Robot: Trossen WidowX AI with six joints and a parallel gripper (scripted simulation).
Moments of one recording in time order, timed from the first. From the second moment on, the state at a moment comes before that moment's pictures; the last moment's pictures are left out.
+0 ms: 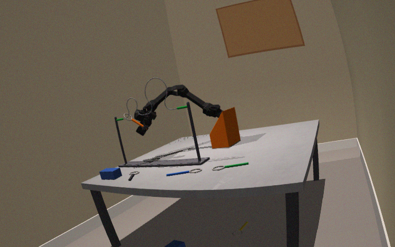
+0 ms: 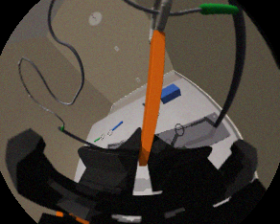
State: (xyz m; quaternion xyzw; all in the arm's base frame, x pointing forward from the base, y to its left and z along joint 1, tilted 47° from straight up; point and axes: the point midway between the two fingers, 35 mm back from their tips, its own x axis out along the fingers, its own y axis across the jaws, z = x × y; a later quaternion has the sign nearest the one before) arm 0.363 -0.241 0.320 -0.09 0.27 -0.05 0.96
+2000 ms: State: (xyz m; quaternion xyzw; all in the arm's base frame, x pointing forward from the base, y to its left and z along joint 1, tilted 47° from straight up) arm 0.371 -0.084 0.387 0.43 0.24 0.08 0.87
